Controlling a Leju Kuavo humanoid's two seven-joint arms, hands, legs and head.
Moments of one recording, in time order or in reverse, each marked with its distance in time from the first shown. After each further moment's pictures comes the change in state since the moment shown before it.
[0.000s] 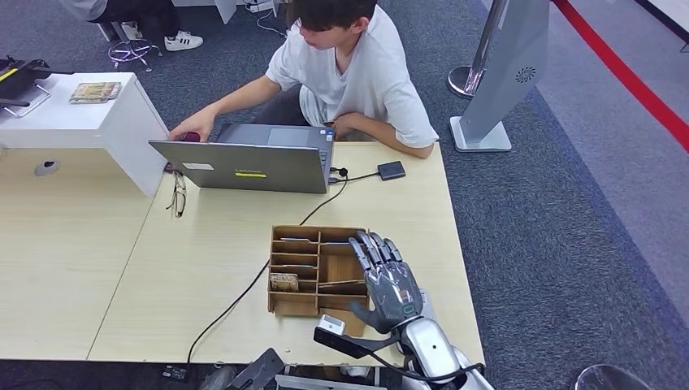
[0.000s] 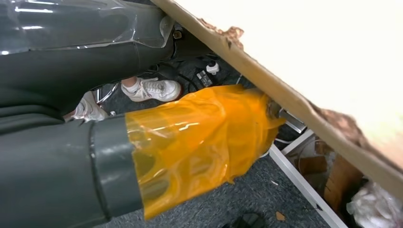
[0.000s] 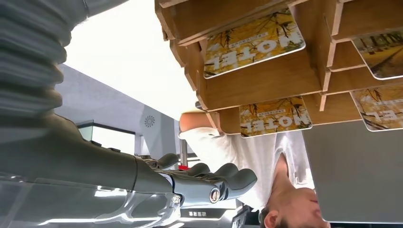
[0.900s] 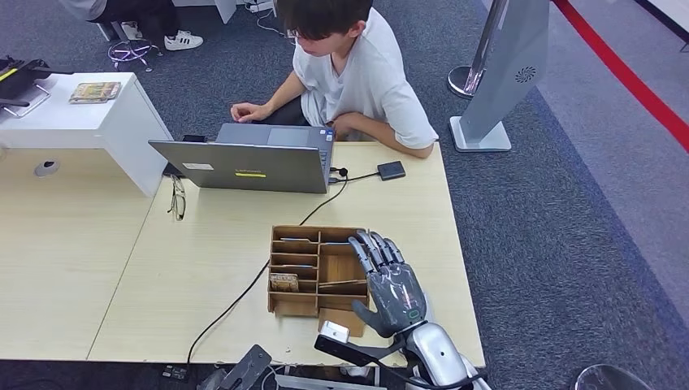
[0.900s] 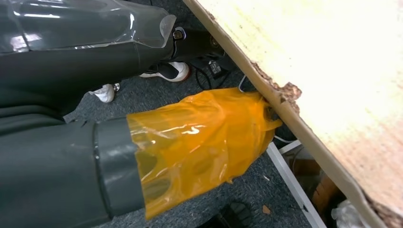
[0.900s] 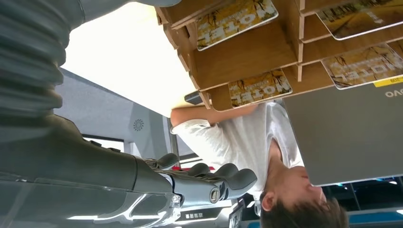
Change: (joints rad) left arm 0.045 -0.007 0.024 -0.037 0.099 0.102 0.033; right arm 0.051 0.000 -0.014 -0.099 -0.055 -0.015 -0.069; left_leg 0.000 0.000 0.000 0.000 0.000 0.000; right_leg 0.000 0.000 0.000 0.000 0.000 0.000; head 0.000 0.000
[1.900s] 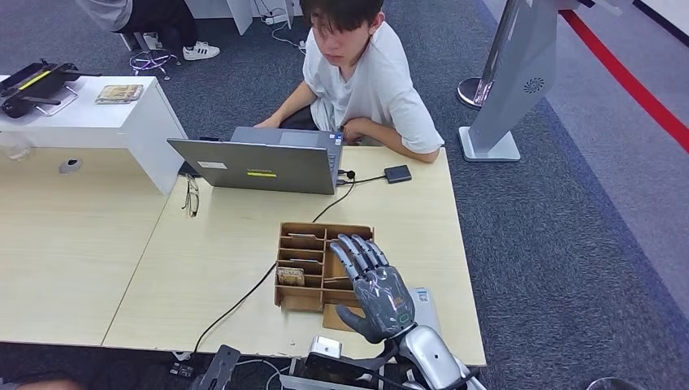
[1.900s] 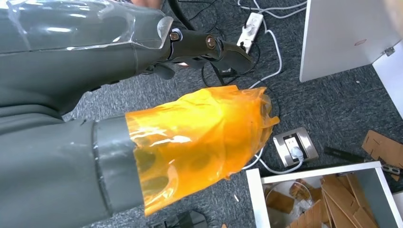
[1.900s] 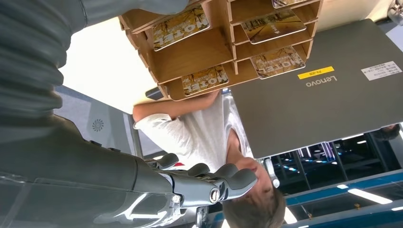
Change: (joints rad) left arm -0.231 -0.093 0.361 0.717 0.061 0.272 -0.451; right arm -0.030 -0.034 0.094 -0.002 -0.088 -0.037 -0.053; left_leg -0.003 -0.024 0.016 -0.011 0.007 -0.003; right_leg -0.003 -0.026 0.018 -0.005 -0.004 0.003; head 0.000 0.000
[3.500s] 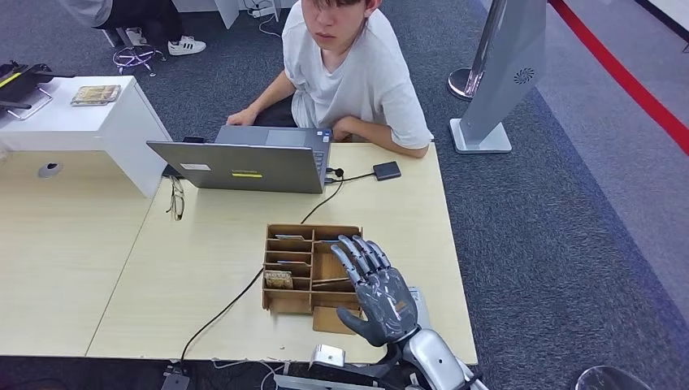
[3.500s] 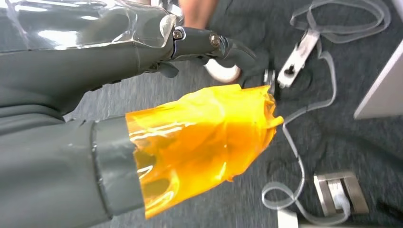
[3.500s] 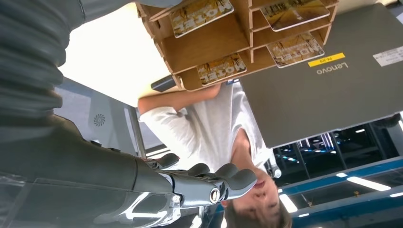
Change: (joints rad) left arm -0.003 0.066 0.311 0.138 -0.030 0.024 -0.259; right arm 0.003 -0.032 0.027 -0.010 -0.007 -0.067 -0.017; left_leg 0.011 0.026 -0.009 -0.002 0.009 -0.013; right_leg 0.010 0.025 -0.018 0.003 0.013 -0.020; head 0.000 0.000
